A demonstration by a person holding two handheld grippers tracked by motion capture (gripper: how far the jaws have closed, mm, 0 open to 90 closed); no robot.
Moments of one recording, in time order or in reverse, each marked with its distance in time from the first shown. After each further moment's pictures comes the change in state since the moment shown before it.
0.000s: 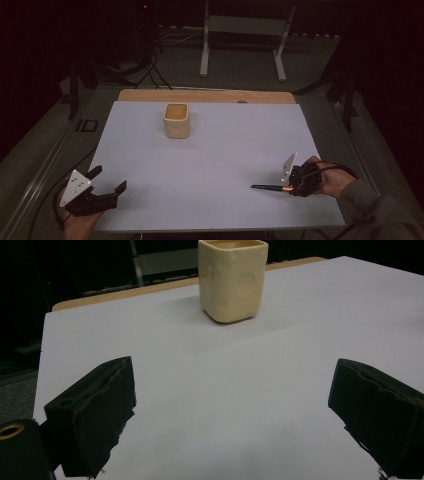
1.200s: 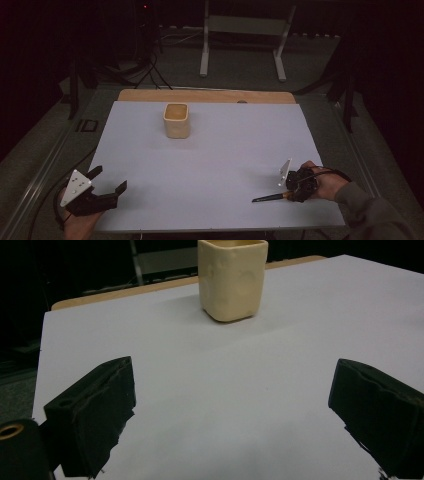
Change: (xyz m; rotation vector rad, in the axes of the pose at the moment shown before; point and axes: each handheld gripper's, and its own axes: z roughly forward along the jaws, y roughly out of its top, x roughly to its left) left arm 0.000 0.000 0.001 0.002 -0.001 -0.002; right arm -0.002 -0.003 0.036 0.048 0.029 0.006
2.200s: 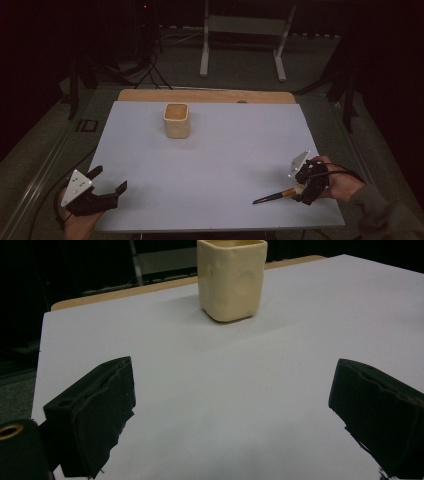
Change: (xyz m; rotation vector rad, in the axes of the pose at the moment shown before) left arm -0.001 0.000 0.000 0.002 -0.001 0.002; right arm 0.007 -0.017 -0.042 -0.164 -0.074 0.128
